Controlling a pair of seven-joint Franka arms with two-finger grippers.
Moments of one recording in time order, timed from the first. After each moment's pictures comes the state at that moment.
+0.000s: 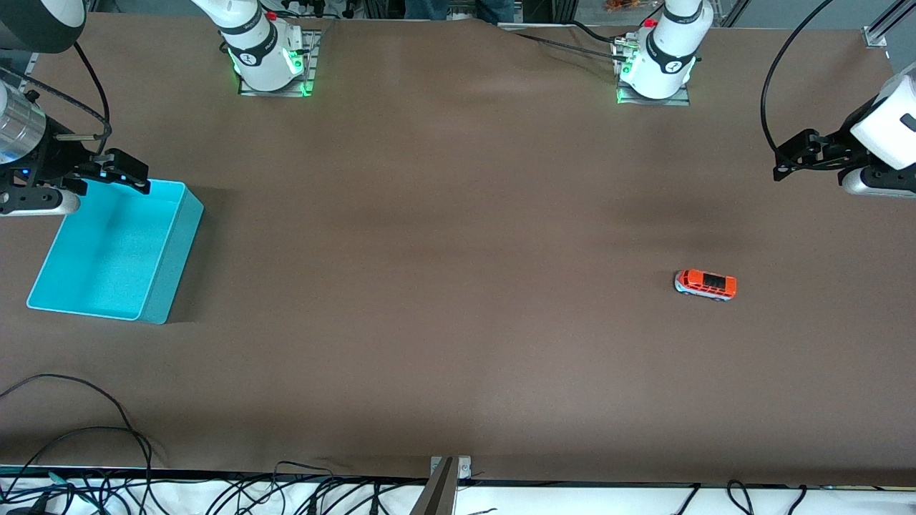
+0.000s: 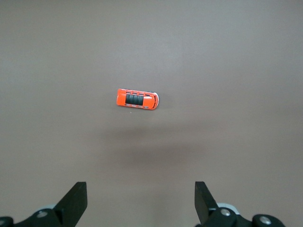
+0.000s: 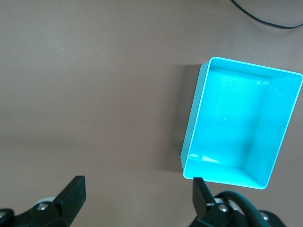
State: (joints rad) left arm 0.03 -0.01 -0.04 -1.62 0.03 1.55 0.06; right arm -0.04 0.07 0.09 -1.59 -0.05 1.60 0.00
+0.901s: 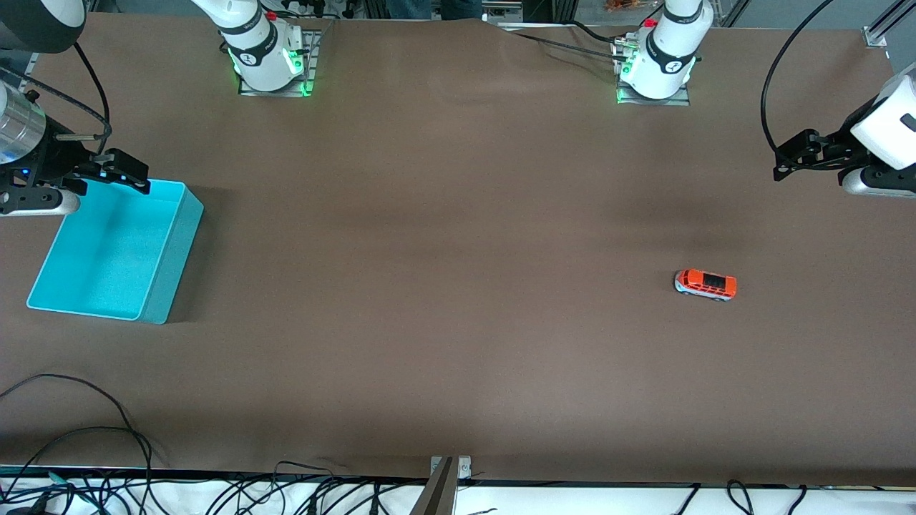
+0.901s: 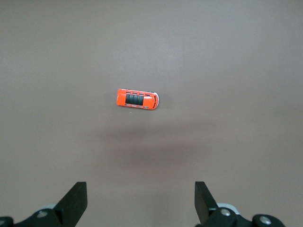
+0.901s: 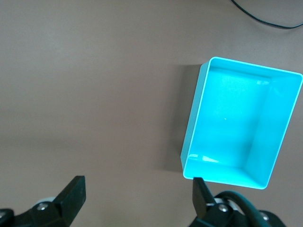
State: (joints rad) left arm 0.03 -0.01 -0.04 -1.62 0.03 1.55 0.06; right arm -0.04 0.07 0.09 -1.59 -0.05 1.60 0.00
